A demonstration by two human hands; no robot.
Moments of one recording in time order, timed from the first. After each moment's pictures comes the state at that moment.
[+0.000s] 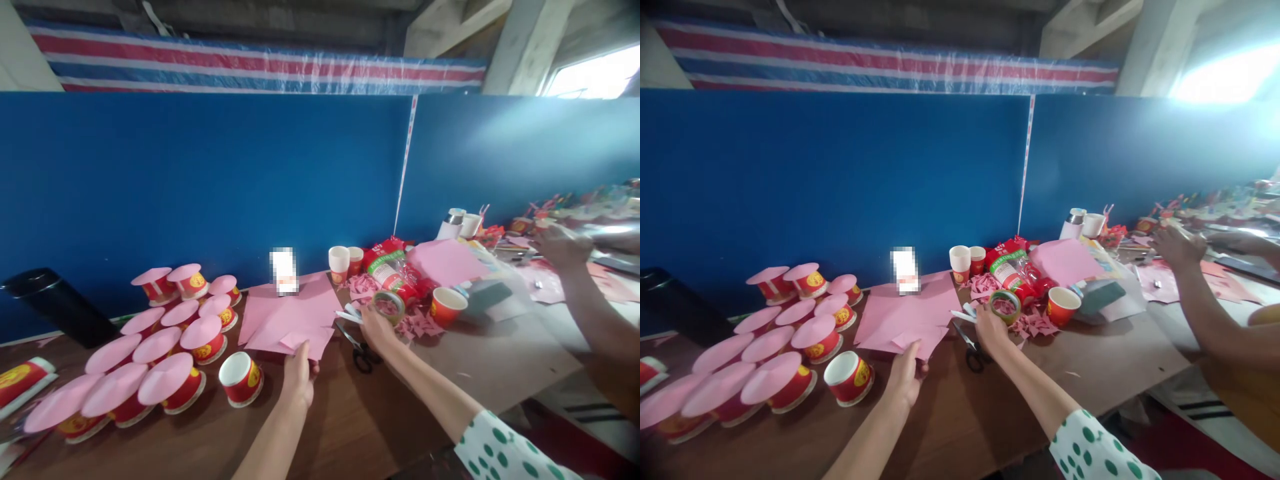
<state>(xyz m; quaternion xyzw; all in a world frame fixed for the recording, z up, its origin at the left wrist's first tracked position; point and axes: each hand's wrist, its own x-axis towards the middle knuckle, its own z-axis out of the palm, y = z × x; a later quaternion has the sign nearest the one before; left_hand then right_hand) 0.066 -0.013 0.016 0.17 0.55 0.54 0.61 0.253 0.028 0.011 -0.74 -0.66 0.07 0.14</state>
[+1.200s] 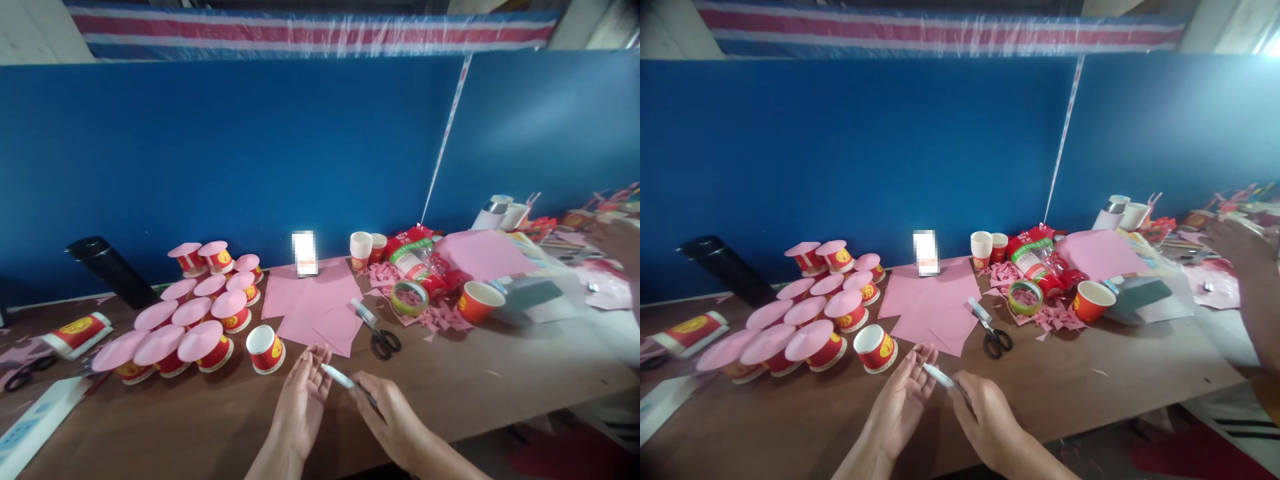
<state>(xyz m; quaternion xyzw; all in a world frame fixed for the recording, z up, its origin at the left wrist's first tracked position) 0.025 -0.088 0.039 0.05 0.39 0.57 0.72 0.178 -0.119 0.033 -0.51 -0.73 0.32 0.33</state>
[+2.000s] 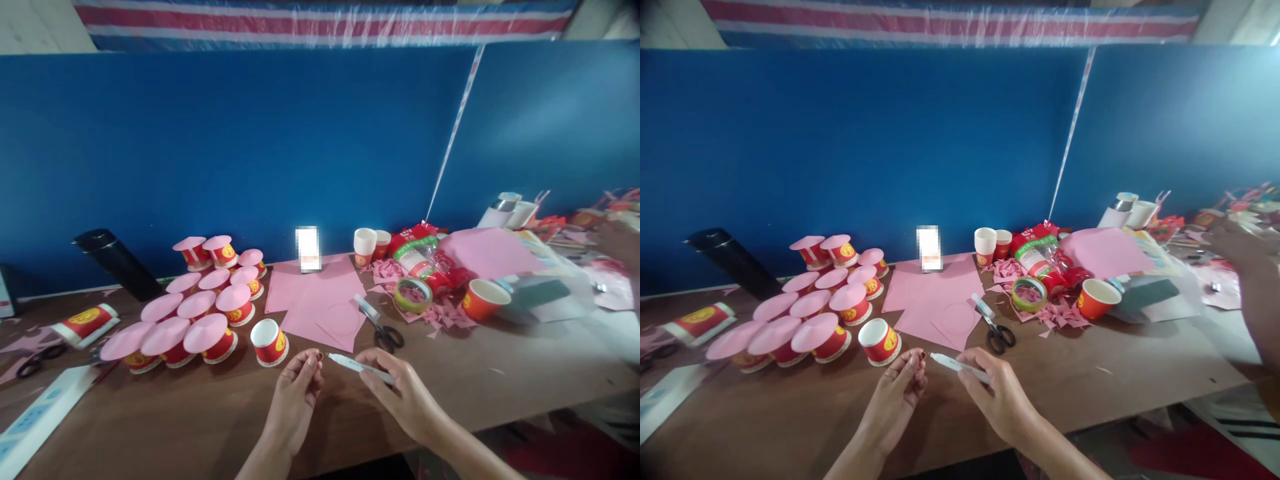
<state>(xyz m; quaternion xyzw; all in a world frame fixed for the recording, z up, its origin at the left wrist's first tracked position) 0.005 -0.092 0.022 0.19 0.40 0.57 0.70 0.192 -0.109 0.052 -0.49 -0.68 0.40 0.37</state>
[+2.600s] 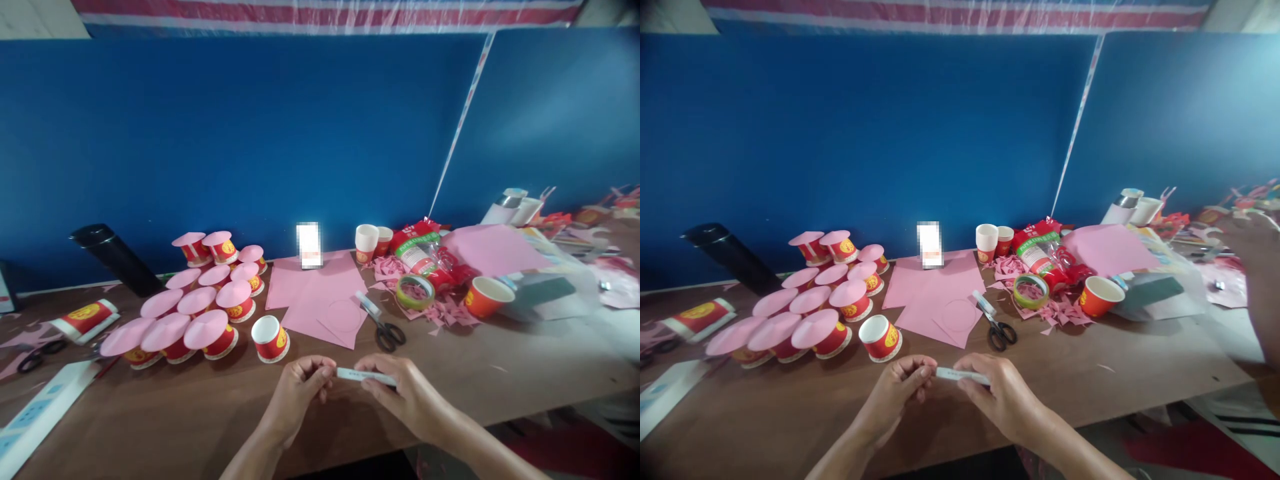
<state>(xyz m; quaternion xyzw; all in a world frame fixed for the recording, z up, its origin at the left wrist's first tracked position) -0.003 -0.092 0.033 0.40 0.48 0.42 0.66 0.196 -0.108 0.064 -0.47 -0.74 0.37 0.32</state>
